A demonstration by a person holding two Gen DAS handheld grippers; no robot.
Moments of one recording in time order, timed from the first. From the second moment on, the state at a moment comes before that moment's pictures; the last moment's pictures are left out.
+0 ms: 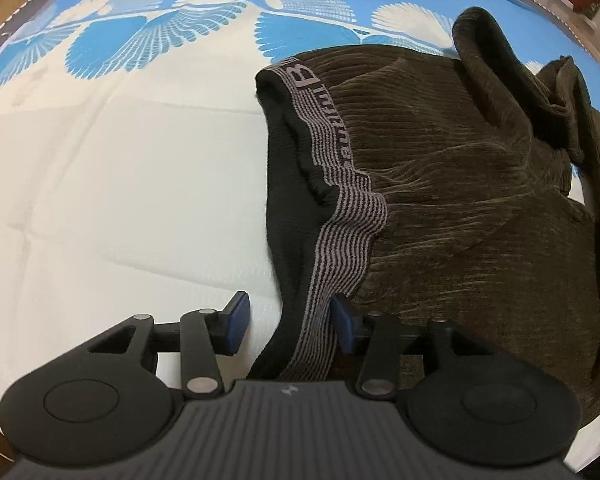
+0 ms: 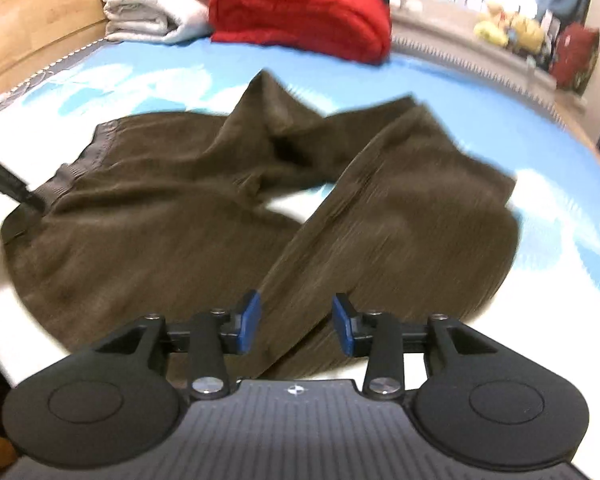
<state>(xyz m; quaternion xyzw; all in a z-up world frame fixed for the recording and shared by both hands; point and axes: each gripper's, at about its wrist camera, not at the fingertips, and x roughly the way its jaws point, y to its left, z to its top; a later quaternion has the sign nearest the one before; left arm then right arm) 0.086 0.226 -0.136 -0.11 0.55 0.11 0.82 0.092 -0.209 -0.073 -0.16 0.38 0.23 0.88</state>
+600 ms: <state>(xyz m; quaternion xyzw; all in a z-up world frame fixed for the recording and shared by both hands) 0.108 0.222 -0.146 -0.10 0.56 0.11 0.81 0.191 -0.158 -0.134 -0.08 0.44 0.18 0.88</state>
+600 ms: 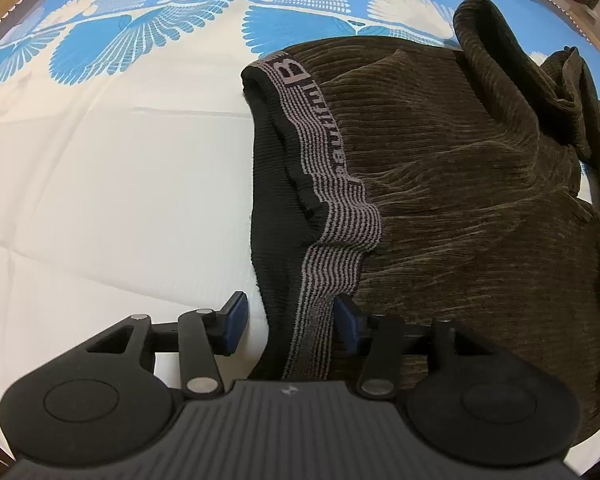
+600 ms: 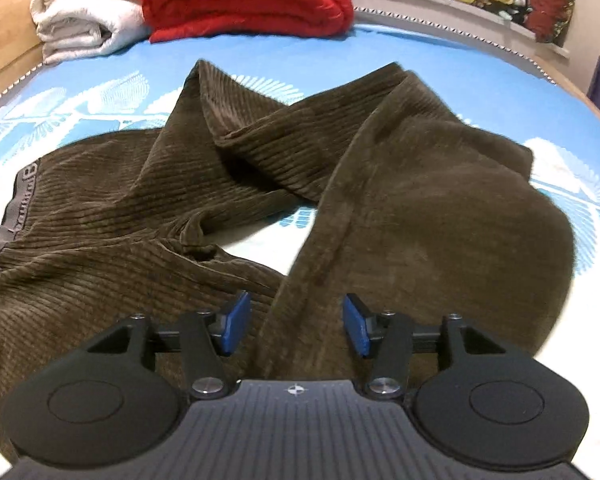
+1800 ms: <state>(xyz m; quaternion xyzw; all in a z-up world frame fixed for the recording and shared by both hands) 0.105 0.203 -0.137 -0.08 0.55 0.13 0.82 0.134 -0.315 -0.076 -0.04 0.40 0.11 0.91</state>
